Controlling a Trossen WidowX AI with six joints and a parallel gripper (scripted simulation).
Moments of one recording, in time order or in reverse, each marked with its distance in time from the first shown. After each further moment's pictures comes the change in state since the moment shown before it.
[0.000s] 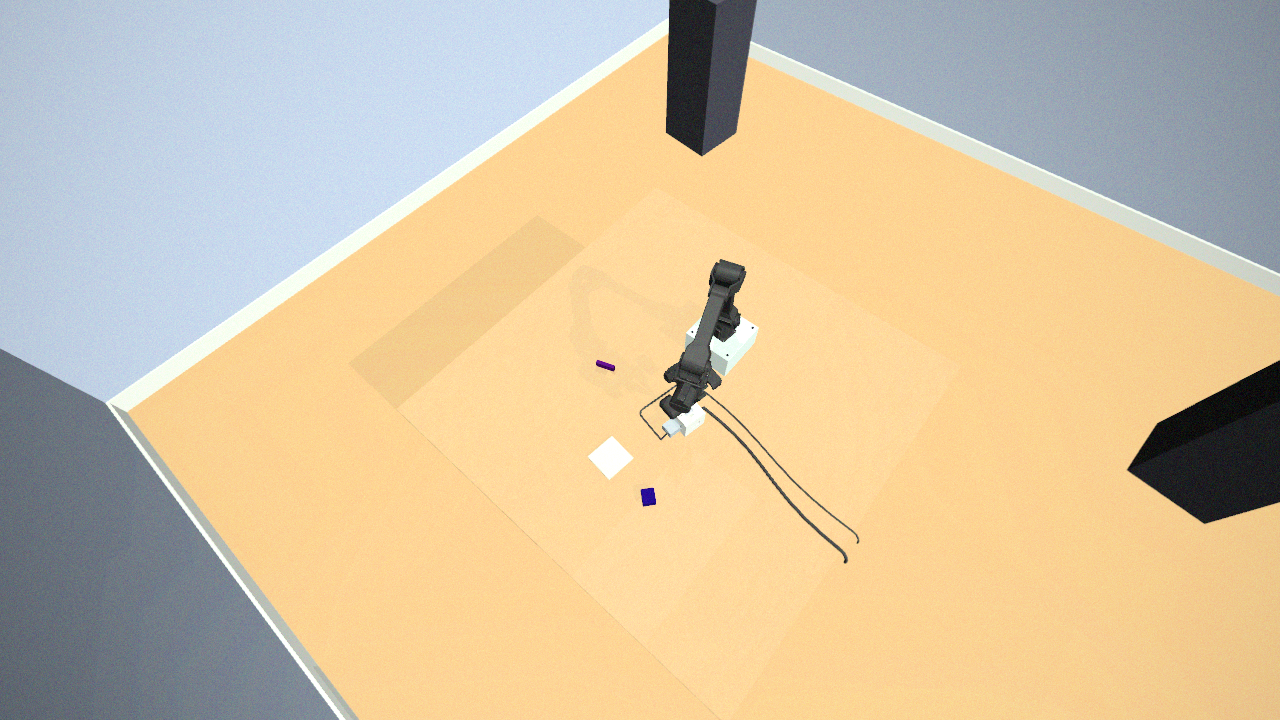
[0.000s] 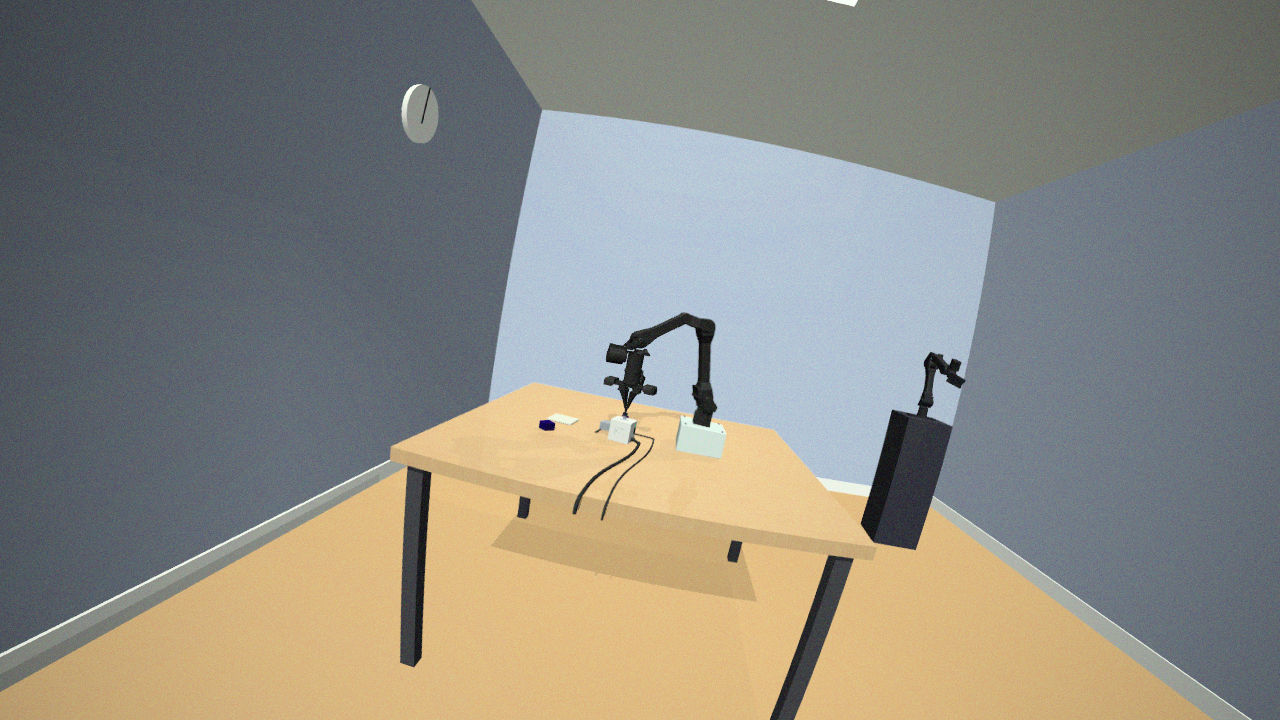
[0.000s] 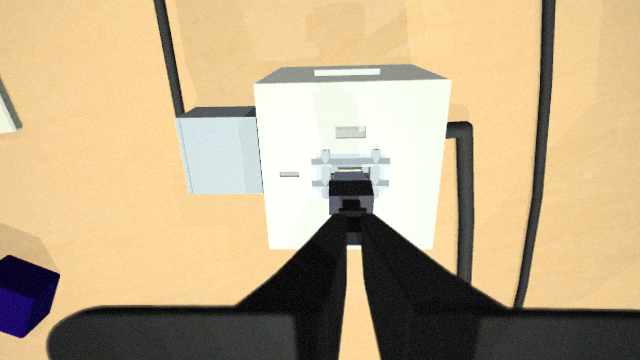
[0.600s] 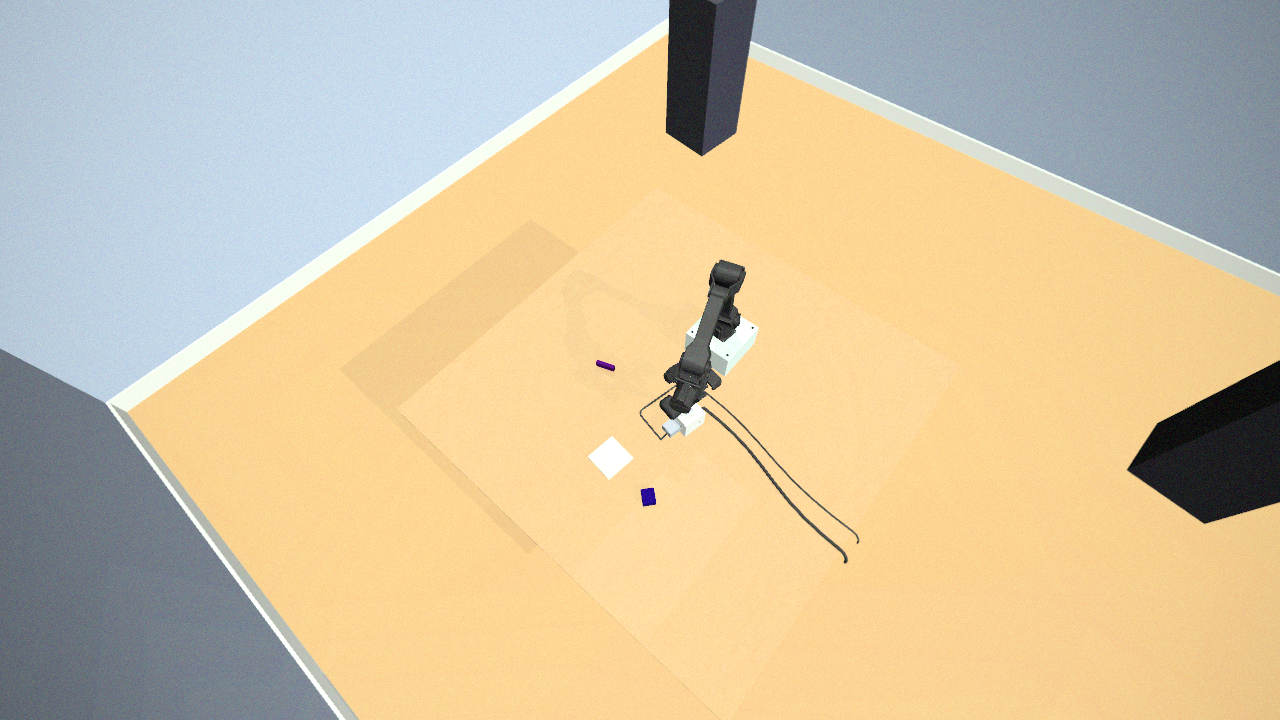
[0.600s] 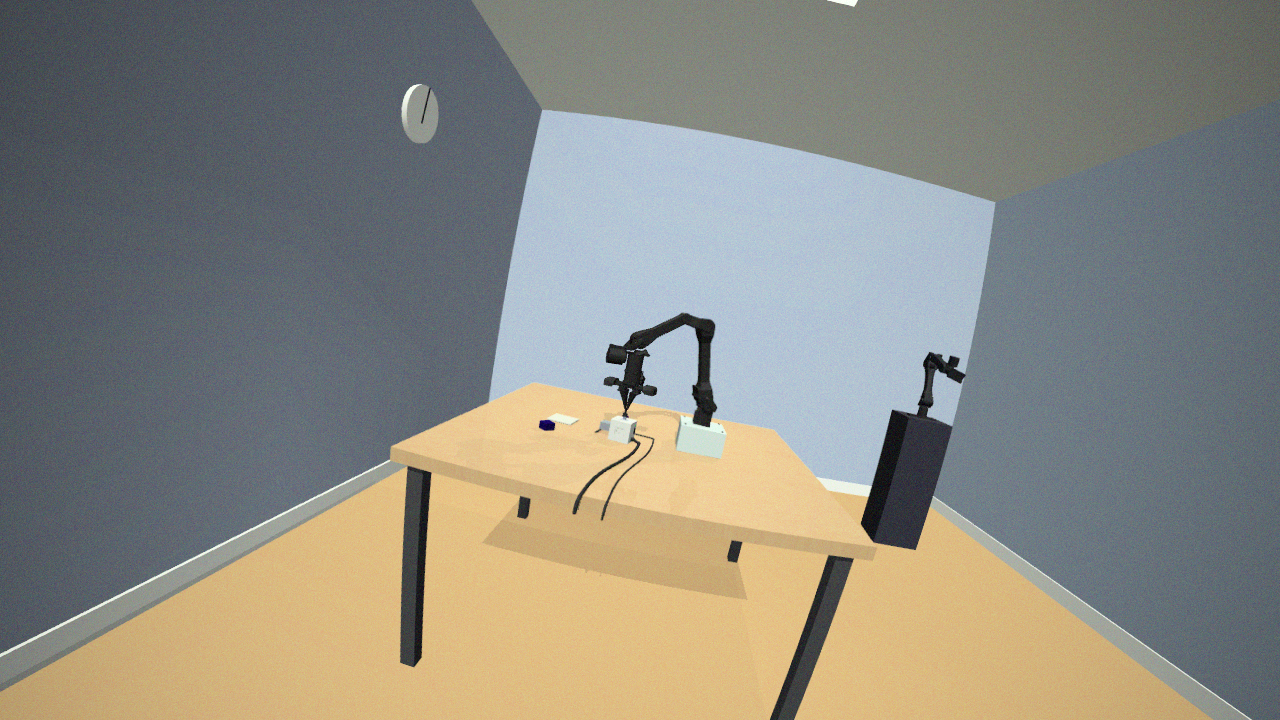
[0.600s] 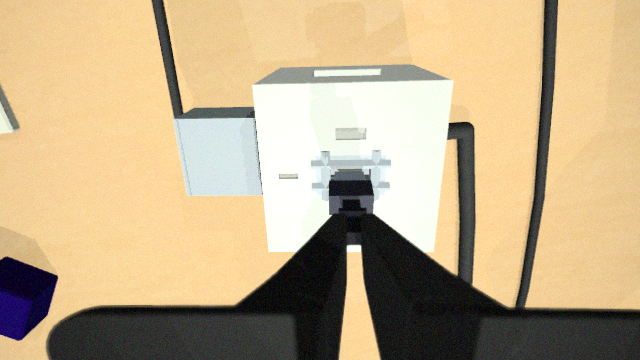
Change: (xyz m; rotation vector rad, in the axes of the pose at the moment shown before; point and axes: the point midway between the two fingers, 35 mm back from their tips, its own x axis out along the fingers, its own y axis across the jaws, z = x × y) arm 0.002 0.000 0.000 0.000 0.000 0.000
